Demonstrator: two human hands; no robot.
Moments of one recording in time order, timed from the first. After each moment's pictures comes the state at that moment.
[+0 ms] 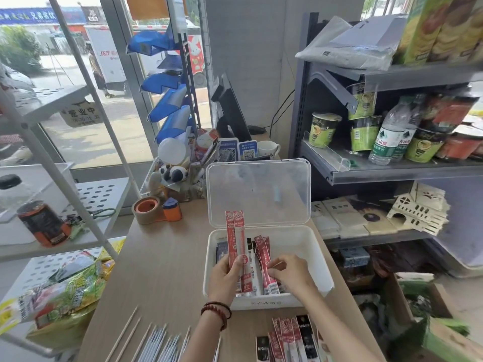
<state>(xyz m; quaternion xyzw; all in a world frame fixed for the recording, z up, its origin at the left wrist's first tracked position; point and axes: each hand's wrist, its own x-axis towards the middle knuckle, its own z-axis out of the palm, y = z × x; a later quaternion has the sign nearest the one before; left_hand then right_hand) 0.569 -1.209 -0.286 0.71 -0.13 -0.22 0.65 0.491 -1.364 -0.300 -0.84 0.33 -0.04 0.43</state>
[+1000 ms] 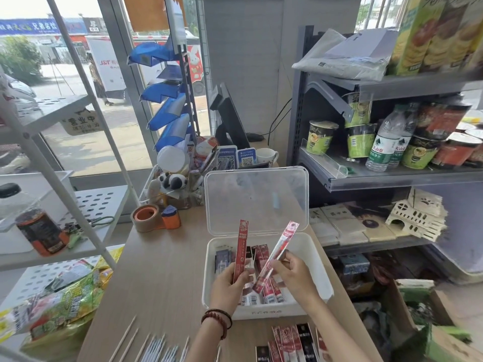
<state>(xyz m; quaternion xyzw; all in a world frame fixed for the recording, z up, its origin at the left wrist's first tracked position) 0.565 -1.211 -0.282 0.72 -0.14 -0.27 0.63 0.479 -1.352 -0.271 -0.74 0.28 -0.14 0.60</state>
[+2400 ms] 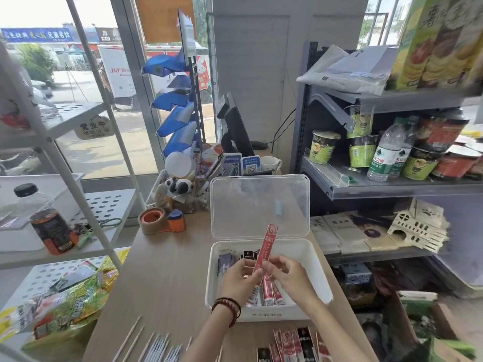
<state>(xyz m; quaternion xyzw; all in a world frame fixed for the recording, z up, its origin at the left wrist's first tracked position) 0.564 -1.225 -0.261 0.77 -0.21 -0.23 0.55 0.489 -1.356 -0.279 -0.78 0.23 -0.12 0.57</state>
